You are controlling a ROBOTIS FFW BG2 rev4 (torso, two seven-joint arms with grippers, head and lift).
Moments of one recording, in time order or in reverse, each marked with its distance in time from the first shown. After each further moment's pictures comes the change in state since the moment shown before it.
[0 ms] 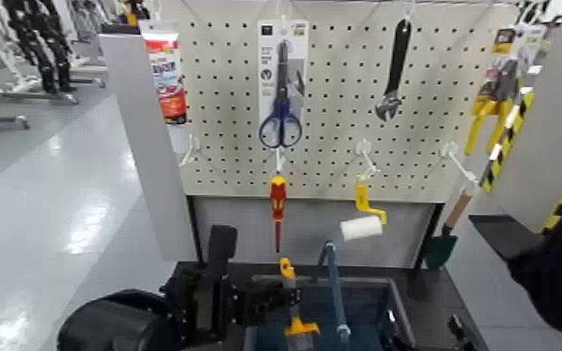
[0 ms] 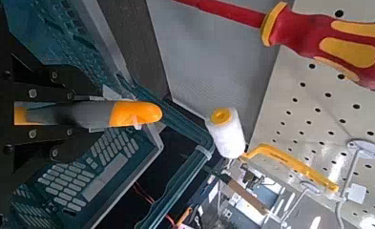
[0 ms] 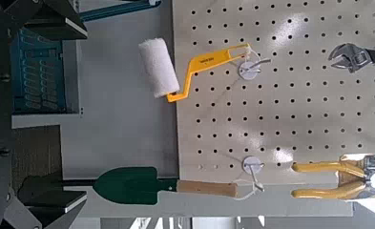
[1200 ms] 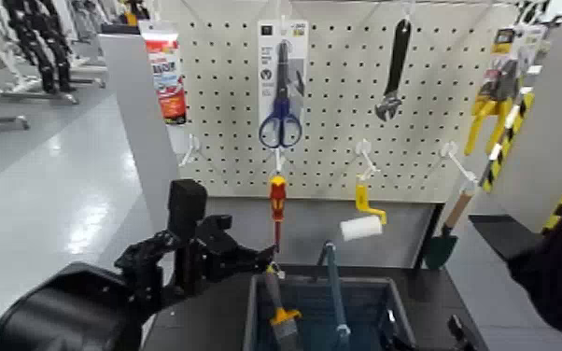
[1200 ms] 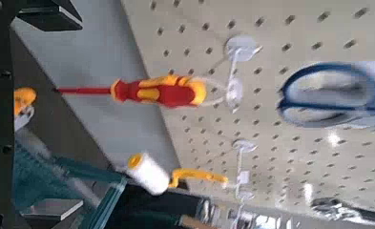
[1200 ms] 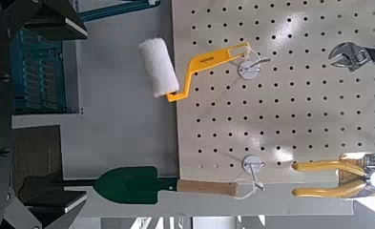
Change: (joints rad) left arm 0.132 0.005 0.160 -0.356 -0.308 -0.113 0.126; right arm 0.000 0.002 0.001 0.000 -0.002 -0.003 0.000
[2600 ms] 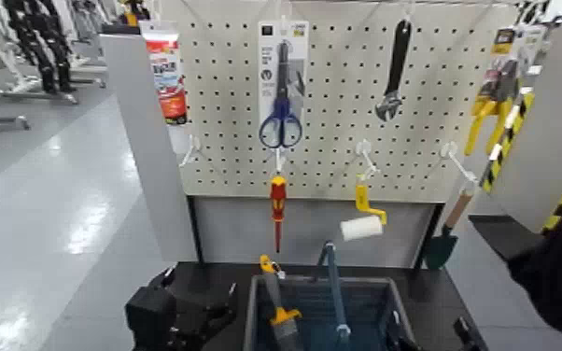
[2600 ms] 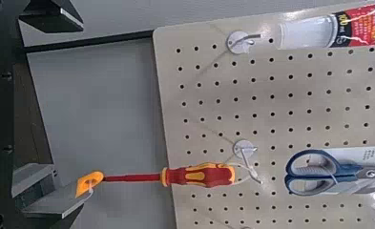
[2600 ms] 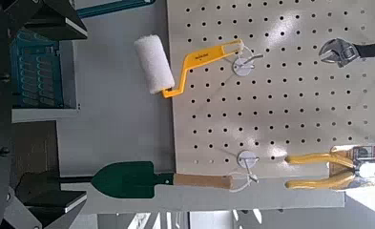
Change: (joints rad) left arm 0.357 -0.030 -0.007 0.046 -0.141 -0.575 0.524; right arm 0.015 -0.004 -0.012 -0.002 -0.014 -0.028 0.011
